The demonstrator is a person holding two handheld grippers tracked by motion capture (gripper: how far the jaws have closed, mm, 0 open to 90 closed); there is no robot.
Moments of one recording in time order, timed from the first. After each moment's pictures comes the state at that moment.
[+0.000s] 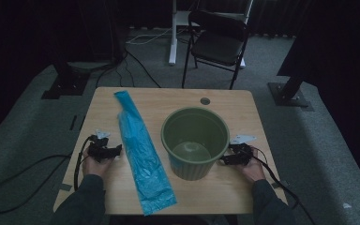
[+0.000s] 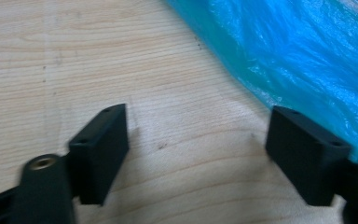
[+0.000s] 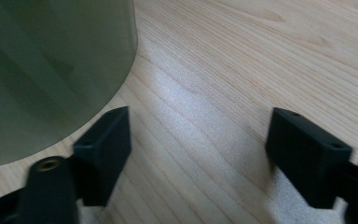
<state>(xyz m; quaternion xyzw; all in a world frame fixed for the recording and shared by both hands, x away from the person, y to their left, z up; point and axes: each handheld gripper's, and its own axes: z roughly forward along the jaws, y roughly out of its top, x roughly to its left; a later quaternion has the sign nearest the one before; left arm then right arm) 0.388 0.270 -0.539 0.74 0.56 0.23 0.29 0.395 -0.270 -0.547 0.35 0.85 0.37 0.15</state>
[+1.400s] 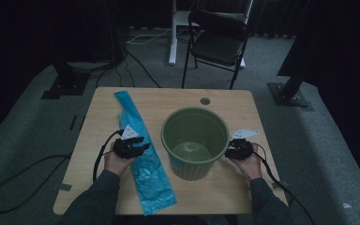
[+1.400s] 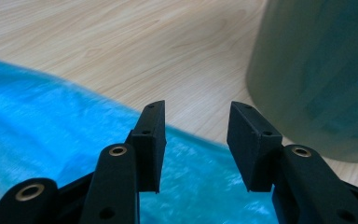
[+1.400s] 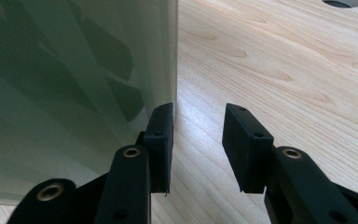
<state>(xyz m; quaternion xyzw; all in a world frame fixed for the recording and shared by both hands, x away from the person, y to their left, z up) 0.376 0.175 -0.488 0.83 0.35 0.16 0.40 0.388 -0.257 -0.507 0.35 0.83 0.42 0.13</state>
